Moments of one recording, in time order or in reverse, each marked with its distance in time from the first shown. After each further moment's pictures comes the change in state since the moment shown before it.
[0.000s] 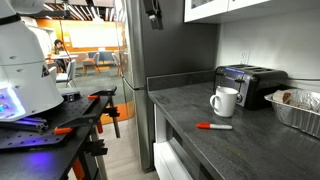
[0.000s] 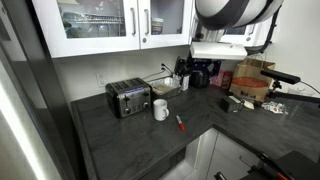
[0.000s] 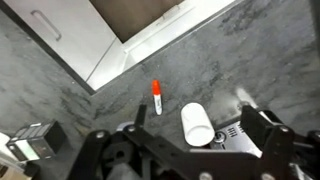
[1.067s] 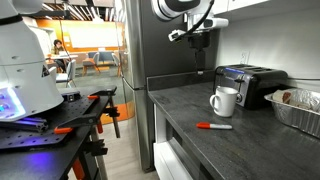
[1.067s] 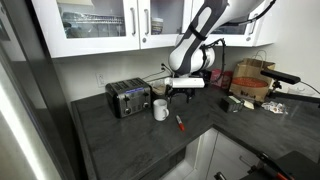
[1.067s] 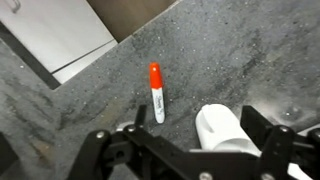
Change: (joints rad) arm 0.072 0.811 -0.224 0.484 -0.172 0.186 0.000
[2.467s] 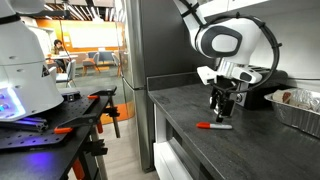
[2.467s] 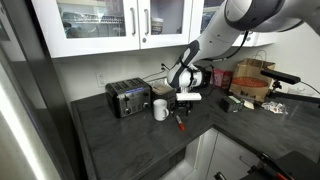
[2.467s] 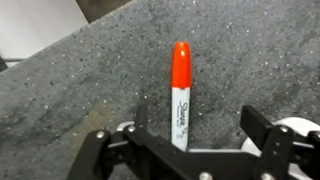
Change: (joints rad) arm -0.083 0.526 -0.028 0.539 0.177 -0.218 -0.369
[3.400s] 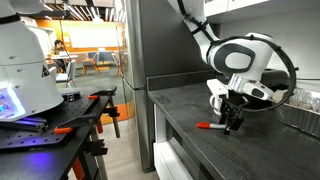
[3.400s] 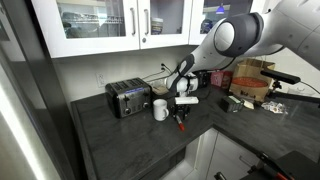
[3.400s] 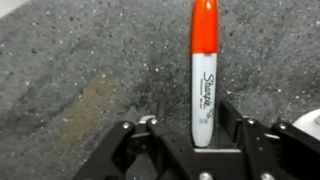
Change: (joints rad) arm 0.002 0.212 -0.030 0.281 -0.001 -0.089 0.002
